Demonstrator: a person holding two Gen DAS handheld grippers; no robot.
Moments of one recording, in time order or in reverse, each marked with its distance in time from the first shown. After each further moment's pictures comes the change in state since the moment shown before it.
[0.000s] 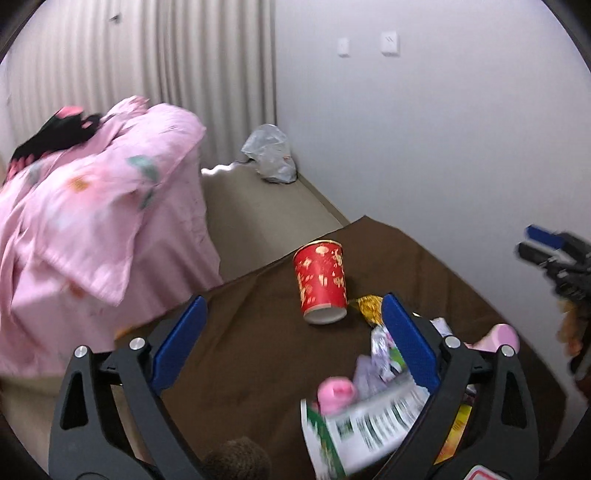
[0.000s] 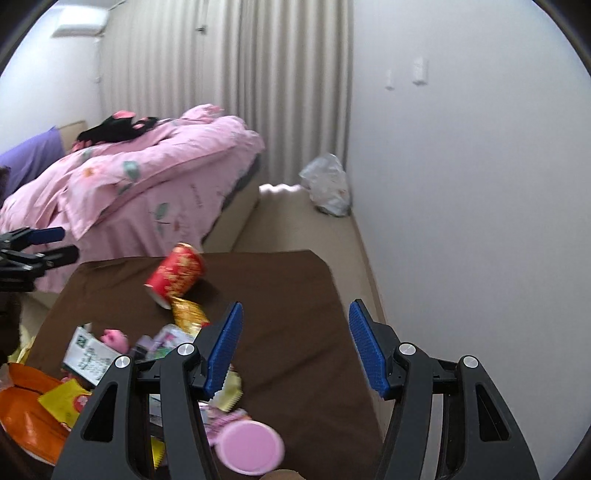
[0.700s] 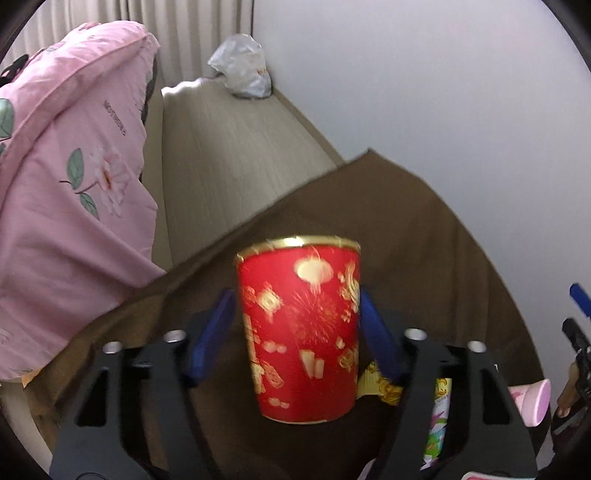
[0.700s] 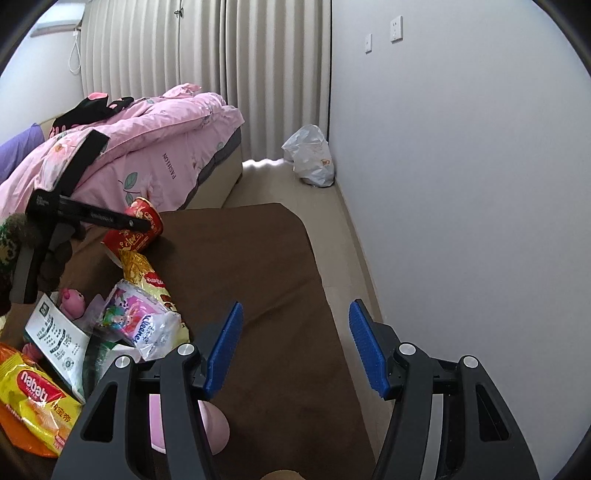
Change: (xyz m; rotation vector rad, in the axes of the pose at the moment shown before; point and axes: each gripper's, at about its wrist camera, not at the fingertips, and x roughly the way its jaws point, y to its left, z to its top) left arm 0.186 -0.019 0.029 -0.045 0.369 -0.120; right arm 0.041 -0.029 -0.048 0.026 0.091 -0.031
